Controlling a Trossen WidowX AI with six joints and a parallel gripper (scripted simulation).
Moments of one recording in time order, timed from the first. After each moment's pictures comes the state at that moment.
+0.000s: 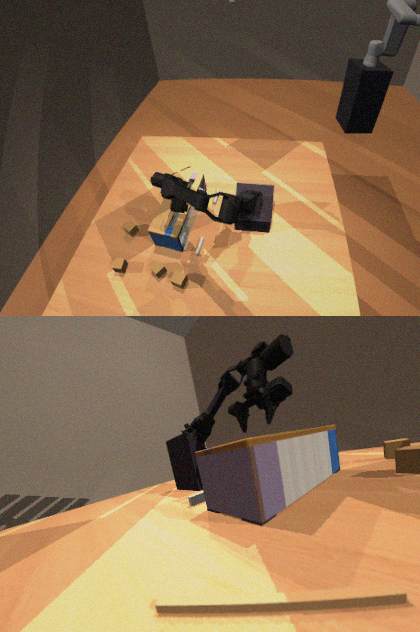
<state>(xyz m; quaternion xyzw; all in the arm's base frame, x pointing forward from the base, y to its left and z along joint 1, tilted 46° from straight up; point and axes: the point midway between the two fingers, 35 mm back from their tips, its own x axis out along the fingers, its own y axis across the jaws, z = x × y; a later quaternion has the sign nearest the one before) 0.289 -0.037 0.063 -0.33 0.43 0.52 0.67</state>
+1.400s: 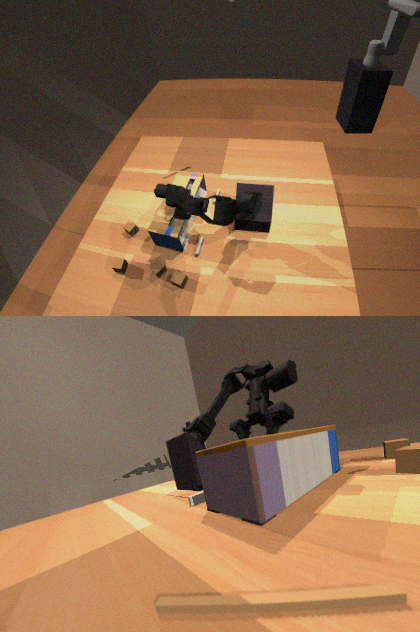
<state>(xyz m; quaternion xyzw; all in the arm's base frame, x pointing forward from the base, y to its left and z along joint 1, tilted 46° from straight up) 0.290 0.002 0.020 -0.32 0.43 0.54 0.66</state>
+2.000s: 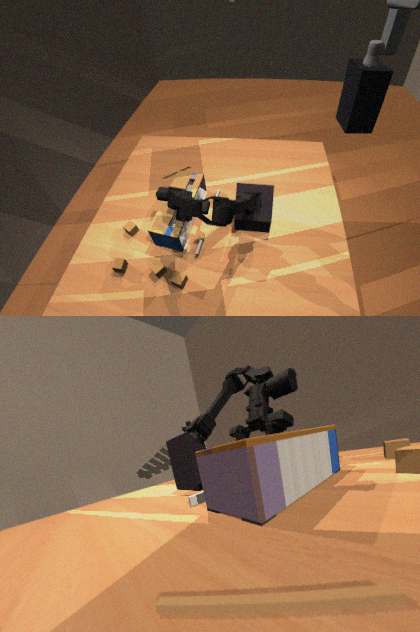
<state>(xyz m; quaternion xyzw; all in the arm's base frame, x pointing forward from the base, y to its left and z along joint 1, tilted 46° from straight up) 0.289 0.013 0.005 -0.32 0.43 0.54 0.66</state>
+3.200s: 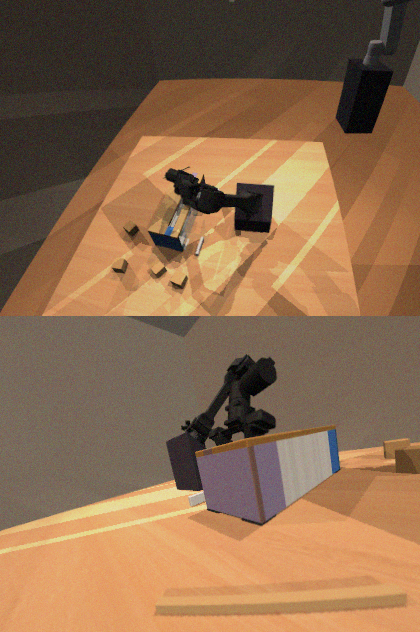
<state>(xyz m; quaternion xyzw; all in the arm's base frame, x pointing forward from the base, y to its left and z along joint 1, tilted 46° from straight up) 0.274 -0.044 -0.056 -0.32 0.43 0.54 0.66</state>
